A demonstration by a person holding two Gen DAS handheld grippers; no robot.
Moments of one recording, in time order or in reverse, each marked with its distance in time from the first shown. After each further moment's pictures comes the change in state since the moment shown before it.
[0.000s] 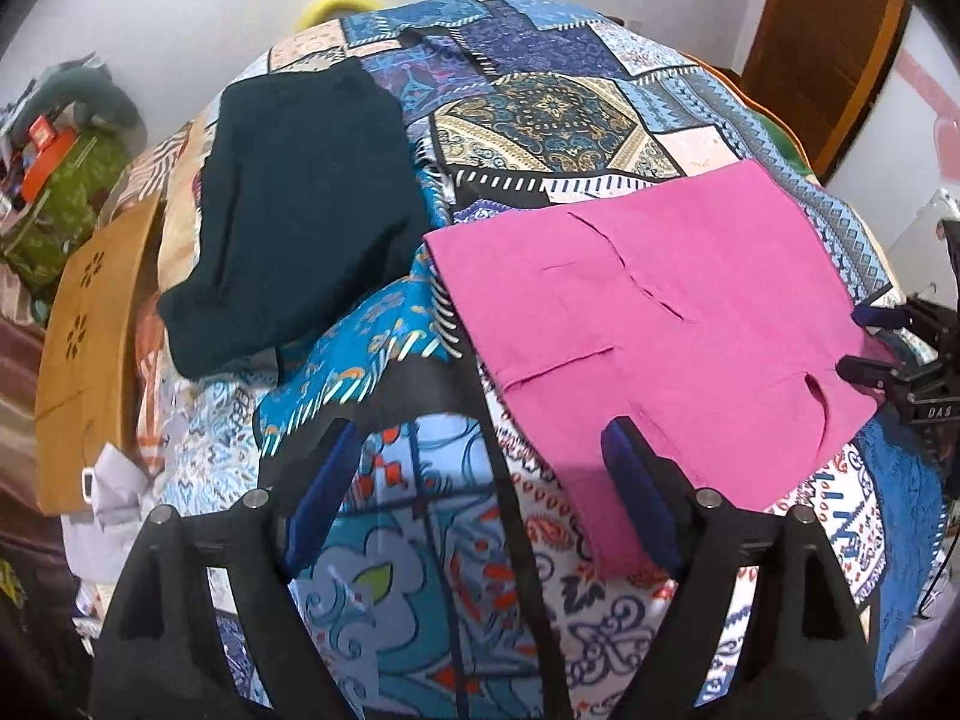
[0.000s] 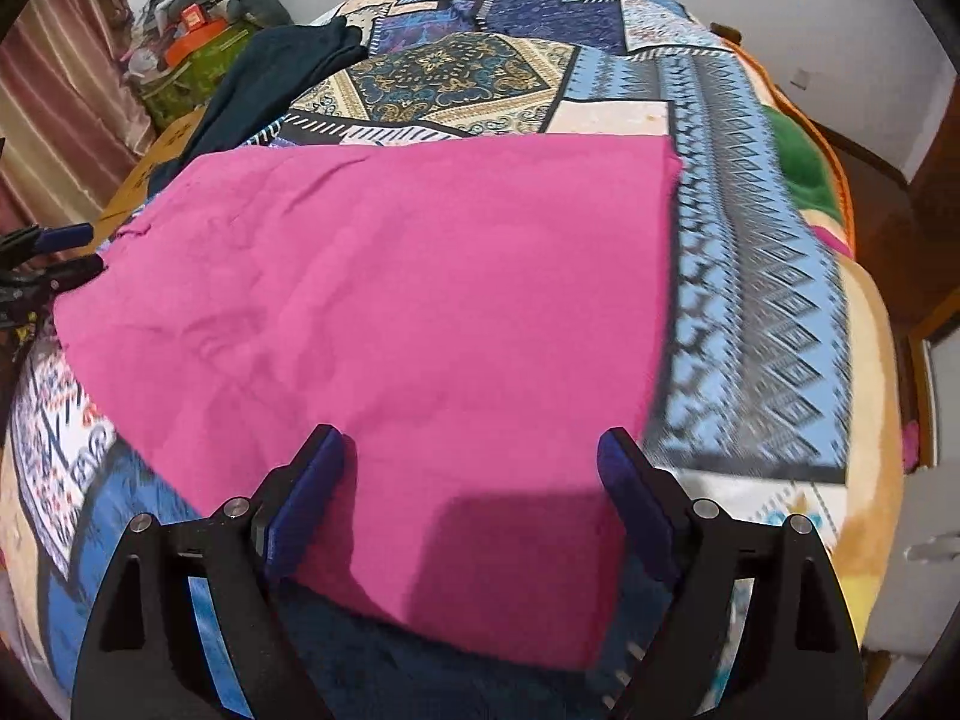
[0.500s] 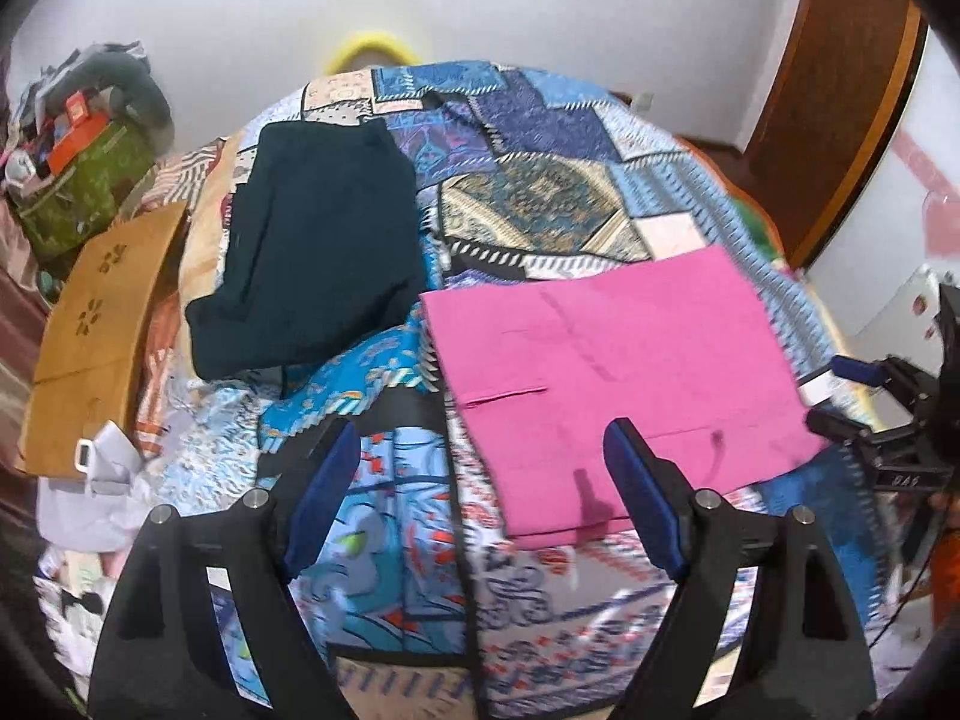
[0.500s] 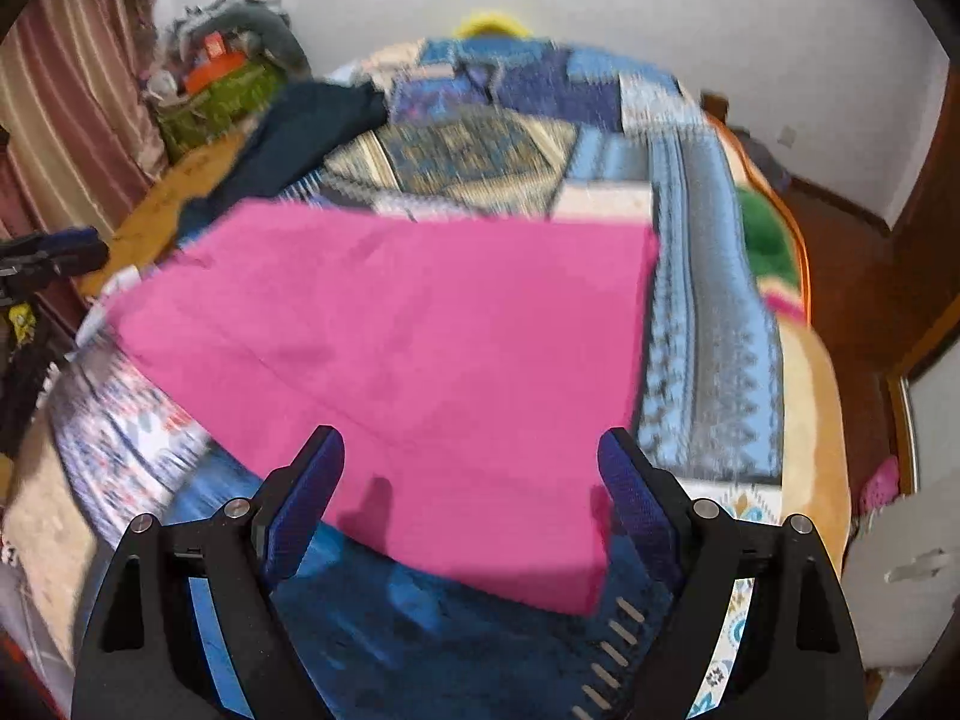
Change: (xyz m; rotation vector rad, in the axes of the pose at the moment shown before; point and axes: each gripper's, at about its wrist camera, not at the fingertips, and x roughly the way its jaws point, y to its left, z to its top) left arm -0.061 -0.013 -0.002 -0.125 -0.148 -0.047; right arm -0.053 0.026 0.004 -0.043 -0.167 -0.018
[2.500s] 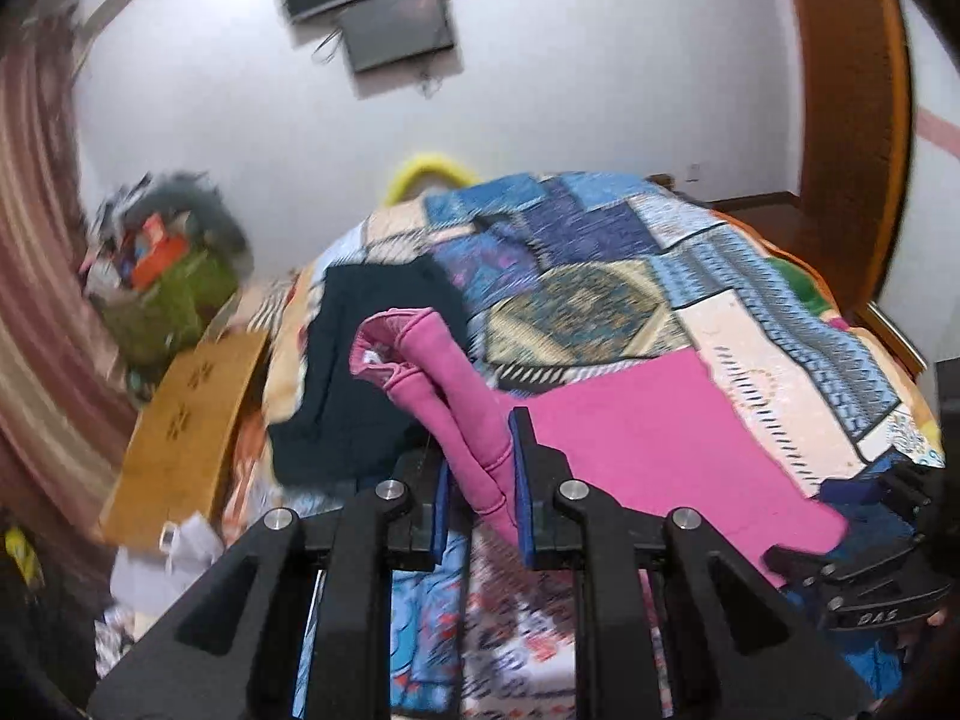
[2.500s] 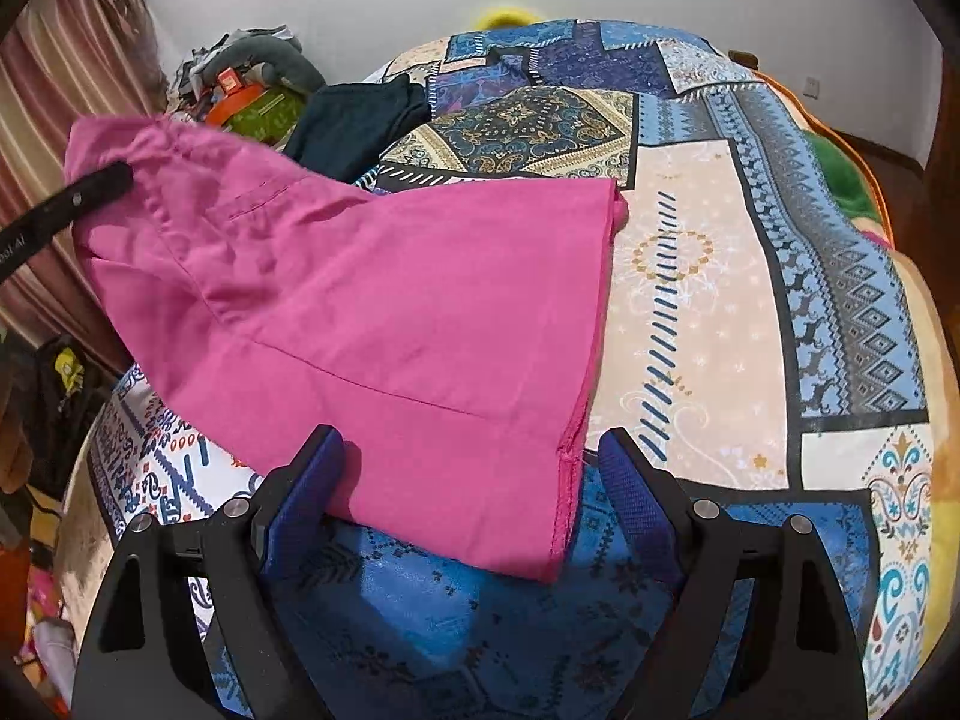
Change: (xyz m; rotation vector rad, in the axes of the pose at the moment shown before) left arm -0.018 -0.056 0.008 0.148 -0.299 0.263; right arm 0.036 0.032 -0.021 0.139 0.013 0.138
